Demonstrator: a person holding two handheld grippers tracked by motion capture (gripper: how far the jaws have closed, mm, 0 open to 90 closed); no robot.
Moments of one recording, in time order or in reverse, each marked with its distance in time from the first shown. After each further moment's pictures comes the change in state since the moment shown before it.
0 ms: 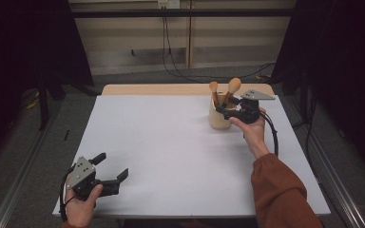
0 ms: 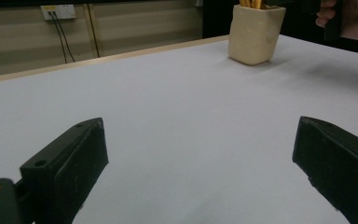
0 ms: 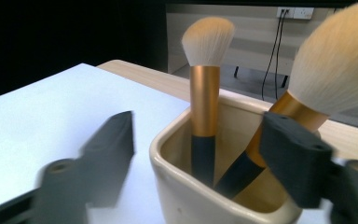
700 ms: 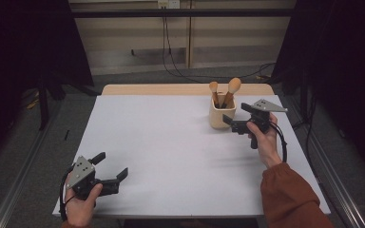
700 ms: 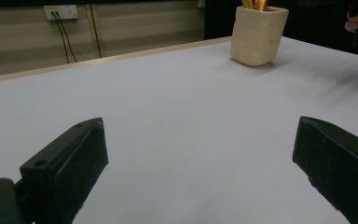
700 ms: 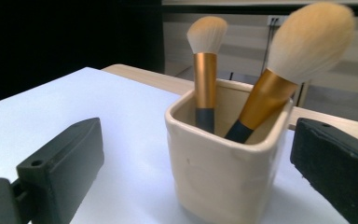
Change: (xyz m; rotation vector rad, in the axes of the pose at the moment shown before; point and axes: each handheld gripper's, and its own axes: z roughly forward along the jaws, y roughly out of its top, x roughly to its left) left arm 0.001 0.000 0.000 0.000 0.003 -0.005; right arm 0.011 -0.015 -0.042 -0.044 -0.029 0.000
